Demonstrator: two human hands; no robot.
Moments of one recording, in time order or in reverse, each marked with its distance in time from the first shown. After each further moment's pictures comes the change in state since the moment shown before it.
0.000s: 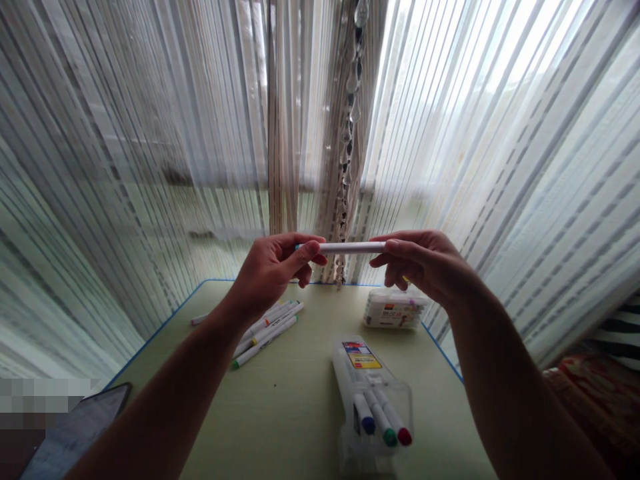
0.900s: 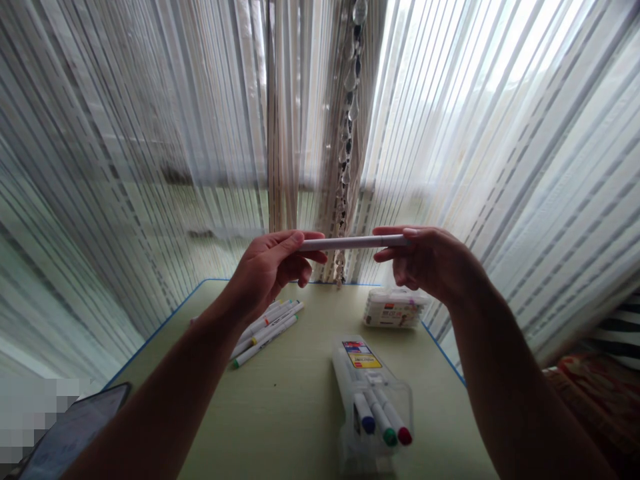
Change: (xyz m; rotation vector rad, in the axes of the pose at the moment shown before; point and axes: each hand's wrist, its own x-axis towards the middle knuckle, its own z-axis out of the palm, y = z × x) left_hand -0.001 0.007 -0.001 -0.222 -0.019 -0.099; right_hand 0.000 -0.006 -0.003 0.117 -0.023 0.047
